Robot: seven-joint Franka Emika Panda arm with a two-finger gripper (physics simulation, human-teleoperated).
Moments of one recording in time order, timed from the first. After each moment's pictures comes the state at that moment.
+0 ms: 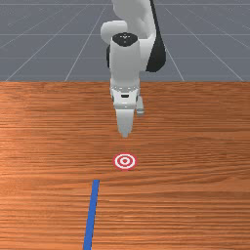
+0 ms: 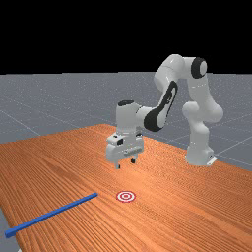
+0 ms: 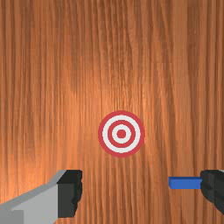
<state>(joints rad) 0.00 0.39 0.00 -1.96 0.00 2.36 -0.79</state>
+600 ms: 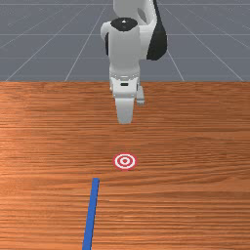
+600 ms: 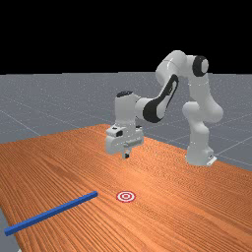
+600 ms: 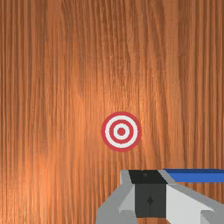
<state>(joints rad) 0.00 0.34 0.00 -1.92 0.01 2.25 -0.79</state>
